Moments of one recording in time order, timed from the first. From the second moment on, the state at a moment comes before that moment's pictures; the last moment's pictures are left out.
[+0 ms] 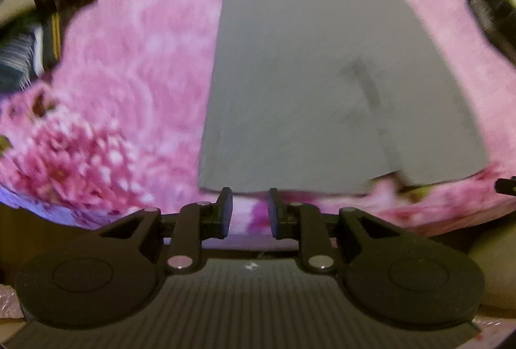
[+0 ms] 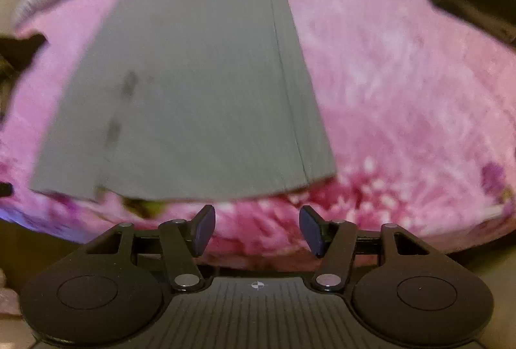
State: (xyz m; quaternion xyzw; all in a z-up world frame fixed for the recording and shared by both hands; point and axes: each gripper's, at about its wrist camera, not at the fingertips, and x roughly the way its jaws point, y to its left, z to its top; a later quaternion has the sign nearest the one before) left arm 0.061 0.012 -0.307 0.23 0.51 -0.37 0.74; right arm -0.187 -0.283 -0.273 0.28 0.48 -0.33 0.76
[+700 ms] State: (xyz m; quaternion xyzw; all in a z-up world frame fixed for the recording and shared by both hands) left arm -0.030 0.049 -0.117 0.22 0.44 -0.40 0.77; right arm -0.224 -0.189 -0.083 0.27 0.39 -0.29 0.83
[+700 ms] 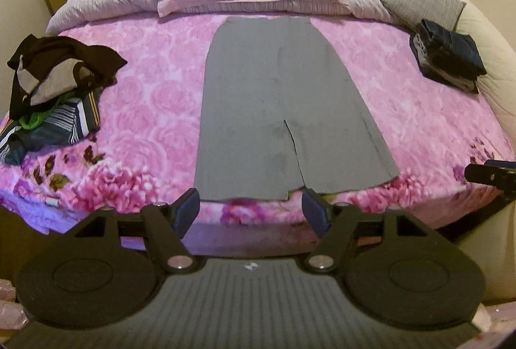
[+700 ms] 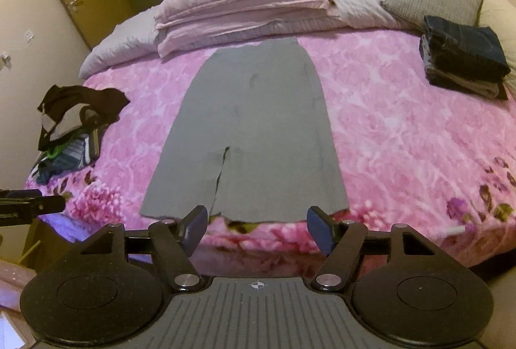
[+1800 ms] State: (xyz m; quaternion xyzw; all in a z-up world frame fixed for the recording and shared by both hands) left arm -0.071 0.061 -0.112 0.23 0.44 -0.40 0.77; right arm -0.253 -0.164 -0.090 0.26 0.42 -0.28 0.82
